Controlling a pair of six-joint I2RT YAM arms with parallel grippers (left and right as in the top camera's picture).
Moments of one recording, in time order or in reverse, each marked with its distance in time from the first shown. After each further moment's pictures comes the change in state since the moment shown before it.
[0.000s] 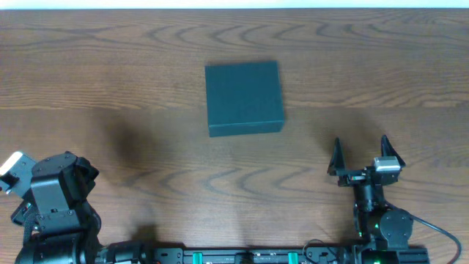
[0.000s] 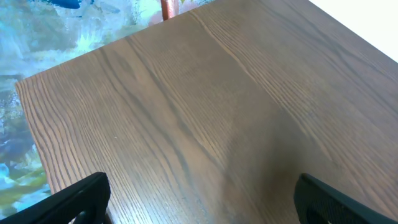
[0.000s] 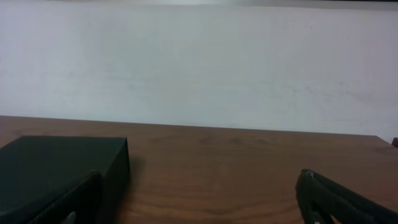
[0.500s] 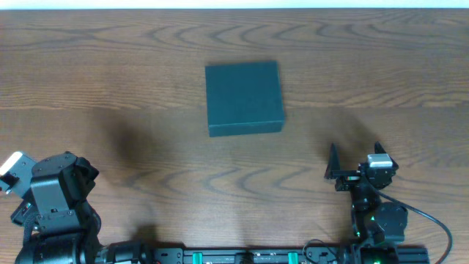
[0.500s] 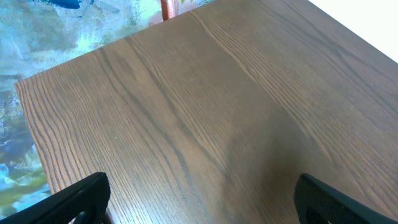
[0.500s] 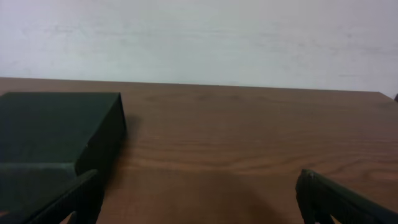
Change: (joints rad) left arm 0.000 0.000 0.000 0.000 0.000 0.000; right arm 0.000 -0.006 -0.001 -0.179 0.019 0.000
